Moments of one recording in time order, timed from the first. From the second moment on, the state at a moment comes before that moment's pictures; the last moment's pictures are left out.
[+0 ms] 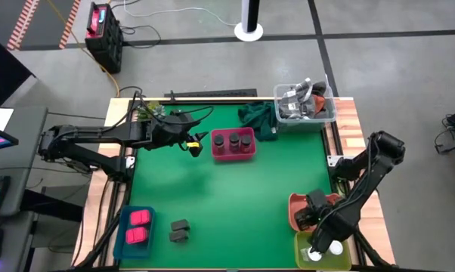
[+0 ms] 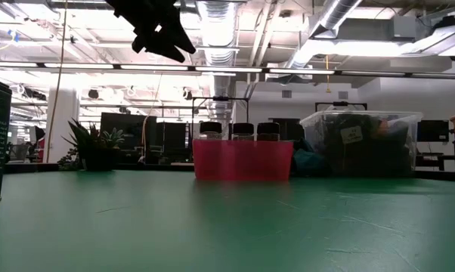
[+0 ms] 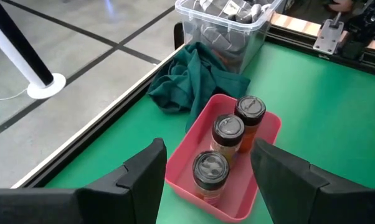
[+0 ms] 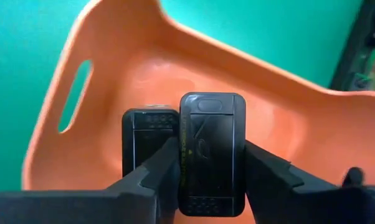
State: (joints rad) left arm 0.11 1.17 1.02 -0.33 -0.45 -0.23; right arm 0.93 1.59 1.14 -1.29 0.17 2.15
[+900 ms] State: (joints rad) left arm 0.11 1.17 1.02 -0.33 -0.44 -0.21; right arm 0.88 1.46 1.14 -1.27 0.17 2.14
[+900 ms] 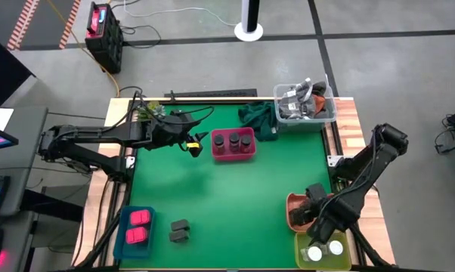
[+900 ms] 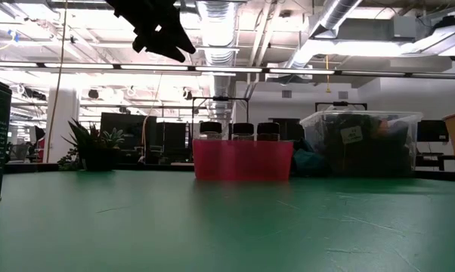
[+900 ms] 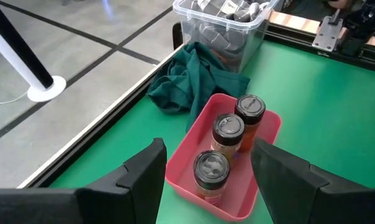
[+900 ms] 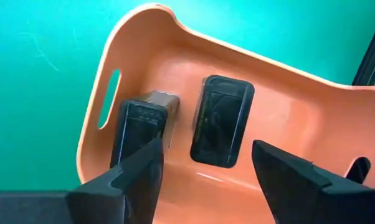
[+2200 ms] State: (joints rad) left arm -0.57 1.56 1.32 -0.91 -0.14 -1.04; right arm 0.34 1.38 1.36 -1.17 0.47 0.94
